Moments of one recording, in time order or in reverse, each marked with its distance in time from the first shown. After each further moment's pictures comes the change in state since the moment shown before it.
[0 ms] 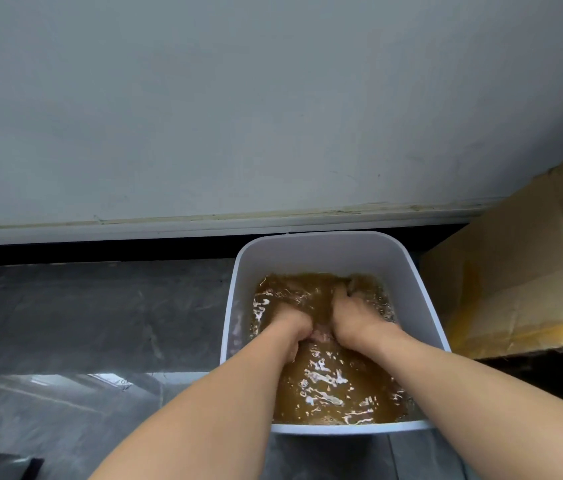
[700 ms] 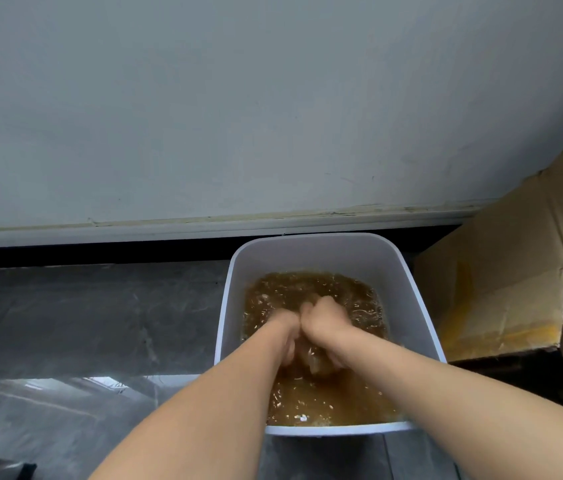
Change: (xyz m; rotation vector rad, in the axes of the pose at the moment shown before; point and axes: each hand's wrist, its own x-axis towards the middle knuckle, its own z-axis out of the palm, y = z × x) left_hand 0.006 -0.007 -0.001 -0.055 -0.115 -0.095; right_hand -0.014 -0.033 0.009 0.580 0.065 0.127
